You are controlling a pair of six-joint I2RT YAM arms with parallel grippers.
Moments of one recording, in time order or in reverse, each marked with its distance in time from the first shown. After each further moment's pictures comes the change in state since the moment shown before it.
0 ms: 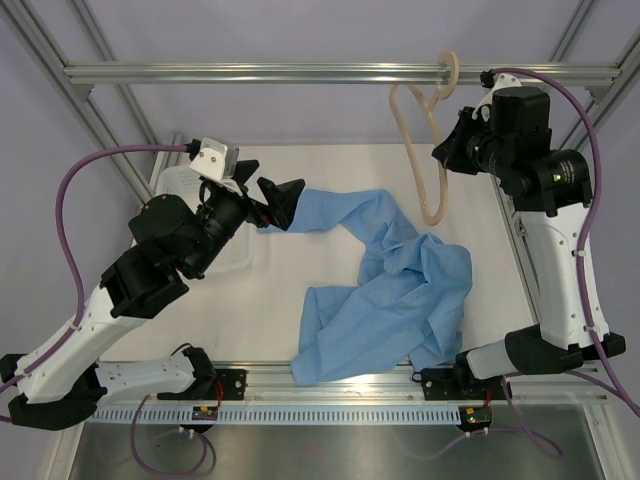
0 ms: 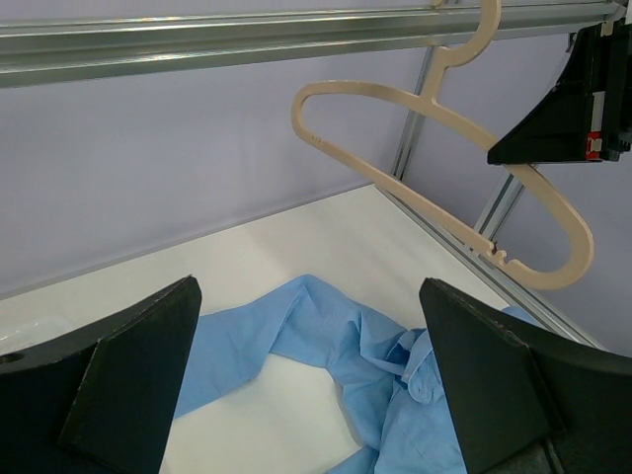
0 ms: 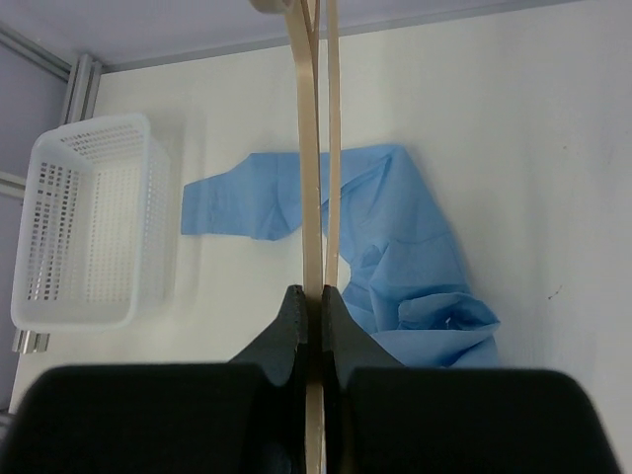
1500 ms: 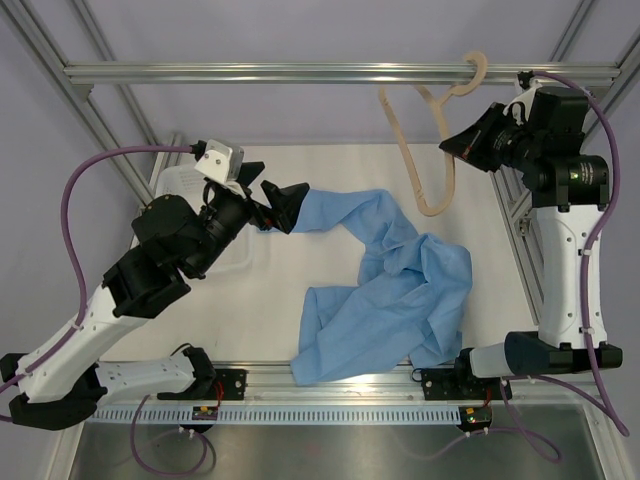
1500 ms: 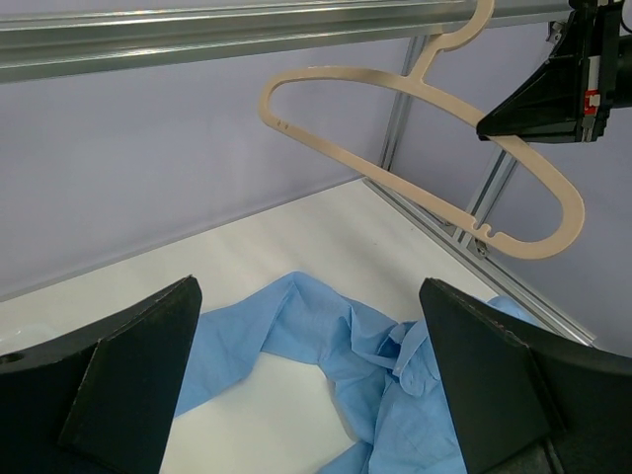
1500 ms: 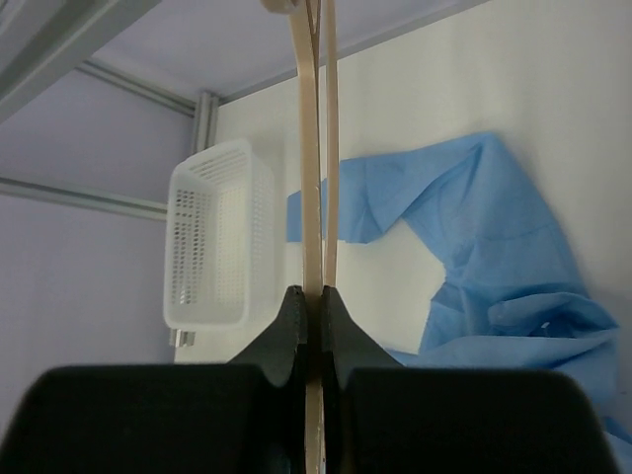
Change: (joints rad) left arm 0.000 0.001 -0.011 0.005 0.042 0.000; right arm -0.266 -0.039 -0.120 0.130 -0.413 0.203
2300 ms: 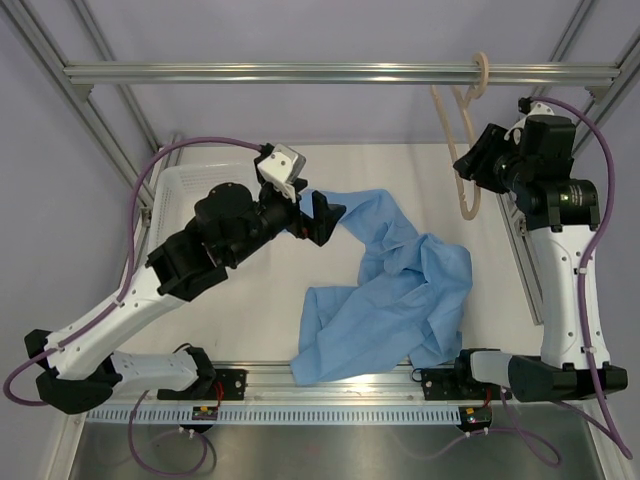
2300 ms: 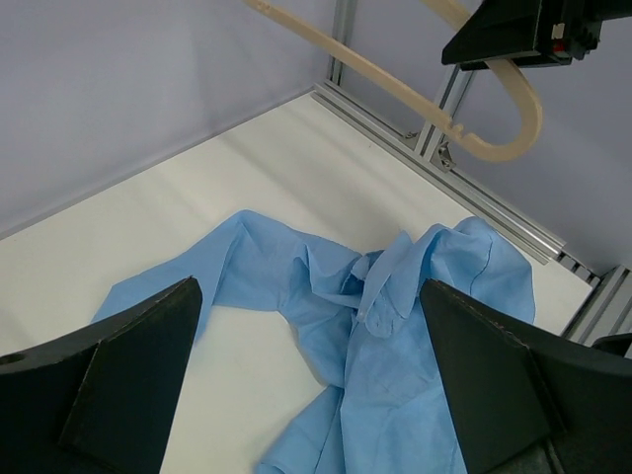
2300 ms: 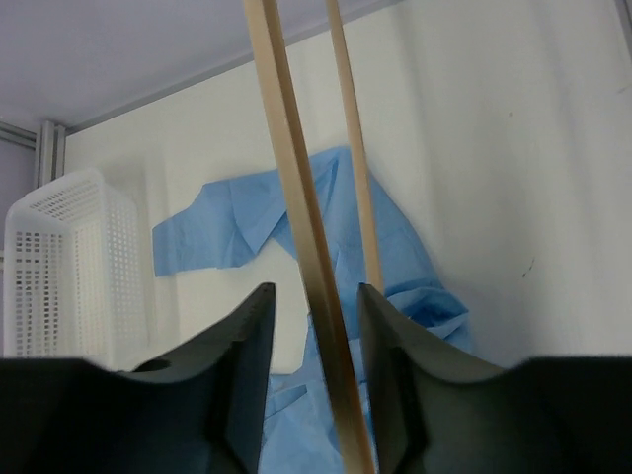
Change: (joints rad) left arm 0.000 0.145 0.000 -0.049 0.158 -0.045; right arm -0.001 -0.113 -0.232 0.072 0.290 -0.162
